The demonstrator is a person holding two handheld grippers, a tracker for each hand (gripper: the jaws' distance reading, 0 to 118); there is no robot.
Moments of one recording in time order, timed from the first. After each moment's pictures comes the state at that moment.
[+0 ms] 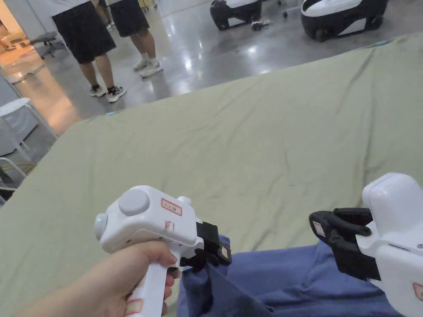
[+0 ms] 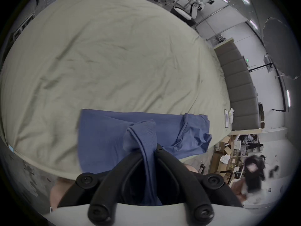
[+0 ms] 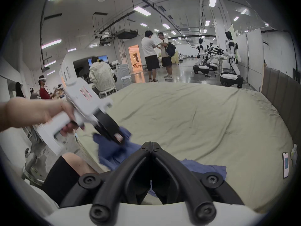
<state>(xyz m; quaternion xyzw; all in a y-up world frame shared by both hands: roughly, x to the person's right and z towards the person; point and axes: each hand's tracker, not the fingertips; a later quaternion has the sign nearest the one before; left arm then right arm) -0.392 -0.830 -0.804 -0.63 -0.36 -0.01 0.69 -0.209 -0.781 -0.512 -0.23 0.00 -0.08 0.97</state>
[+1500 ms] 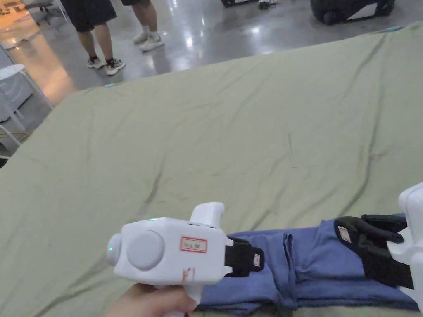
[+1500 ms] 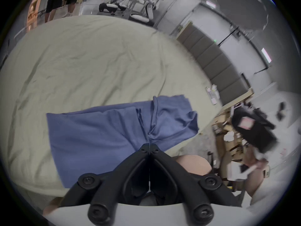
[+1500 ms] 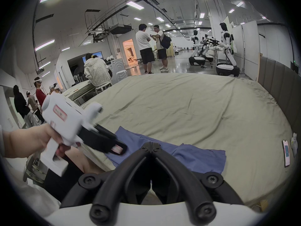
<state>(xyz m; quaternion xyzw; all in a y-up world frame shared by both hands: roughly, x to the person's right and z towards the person) -0.442 -0.847 -0.739 -0.52 -0.53 0.00 0.67 -0.213 -0.805 -0.500 -0.27 -0.02 -0.10 0.96</state>
